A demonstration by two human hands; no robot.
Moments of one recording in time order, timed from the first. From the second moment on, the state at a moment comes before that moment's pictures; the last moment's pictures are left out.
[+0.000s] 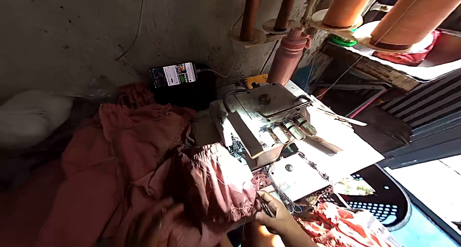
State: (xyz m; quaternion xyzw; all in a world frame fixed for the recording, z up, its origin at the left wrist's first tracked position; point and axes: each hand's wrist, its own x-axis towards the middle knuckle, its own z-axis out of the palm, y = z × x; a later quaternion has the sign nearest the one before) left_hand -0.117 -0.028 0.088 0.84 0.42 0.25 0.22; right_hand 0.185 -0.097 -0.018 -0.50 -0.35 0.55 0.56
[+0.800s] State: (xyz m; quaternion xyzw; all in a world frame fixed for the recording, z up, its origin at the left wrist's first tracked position) left_hand -0.044 0.022 0.090 0.86 0.40 0.32 0.09; right_hand 0.177 -0.047 0.037 -0.56 -0.64 0.07 0.52
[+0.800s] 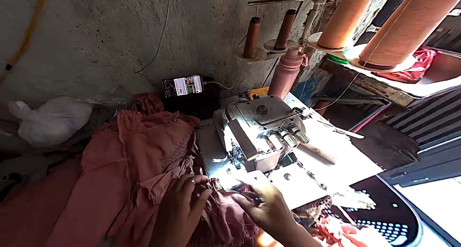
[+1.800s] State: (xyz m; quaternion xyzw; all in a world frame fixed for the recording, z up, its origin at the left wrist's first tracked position) left_hand -0.003 -0.009 0.082 0.84 0.36 0.32 0.27; right_hand 0.173 -0.074 0.034 -0.52 -0.61 0.10 0.59
